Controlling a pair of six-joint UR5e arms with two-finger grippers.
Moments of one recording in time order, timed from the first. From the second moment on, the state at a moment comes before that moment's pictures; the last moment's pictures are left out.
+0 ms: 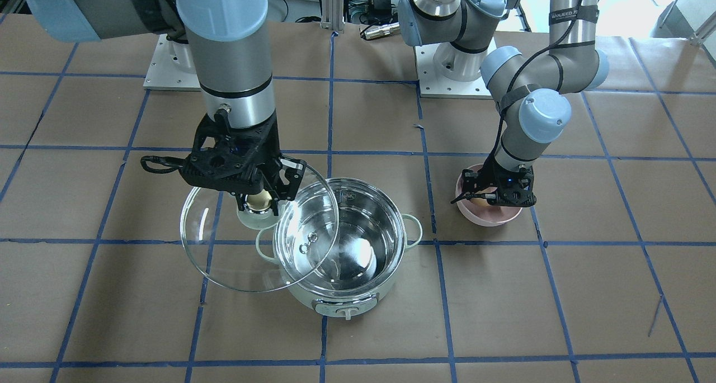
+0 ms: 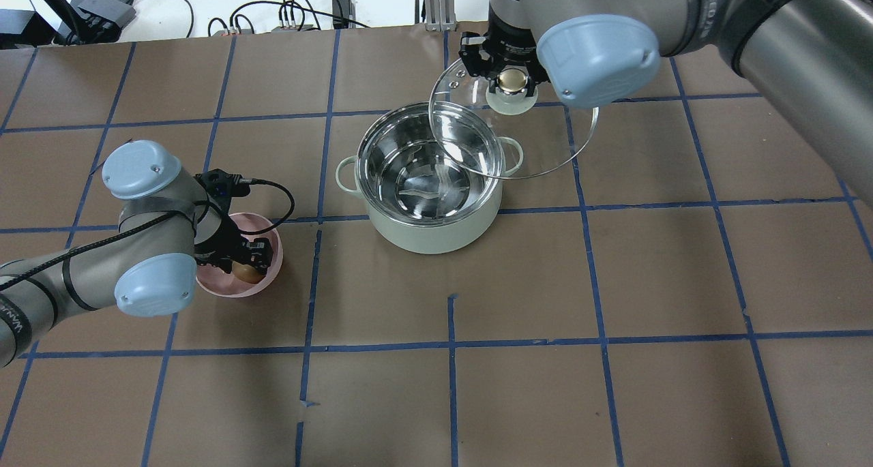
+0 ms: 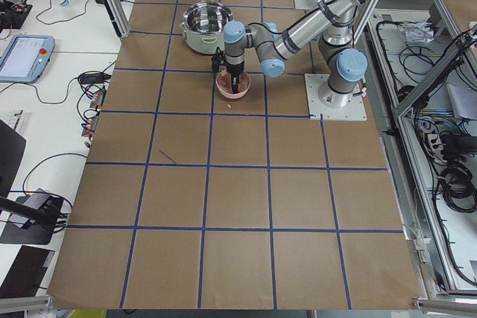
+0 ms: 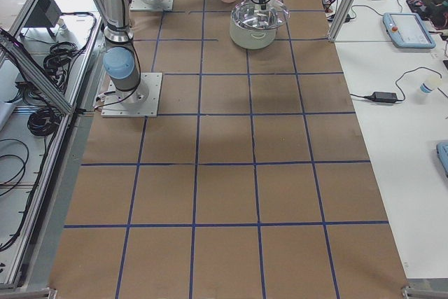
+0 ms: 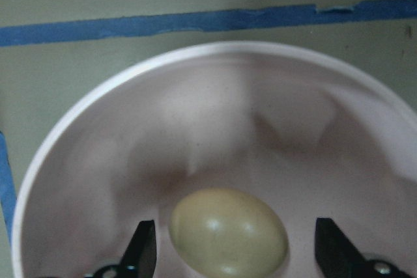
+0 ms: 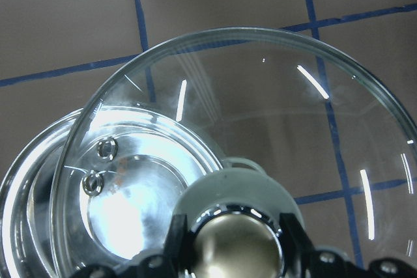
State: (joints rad) left arm -1.34 -1.75 -2.21 -0.78 1.59 0.28; right arm 1.81 -1.32 1.44 -1.90 -1.63 0.39
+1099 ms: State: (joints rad) left arm -1.34 -1.75 -2.20 -0.78 1.60 0.28; right arm 1.60 -1.42 1.44 -1.78 -1.59 0.13
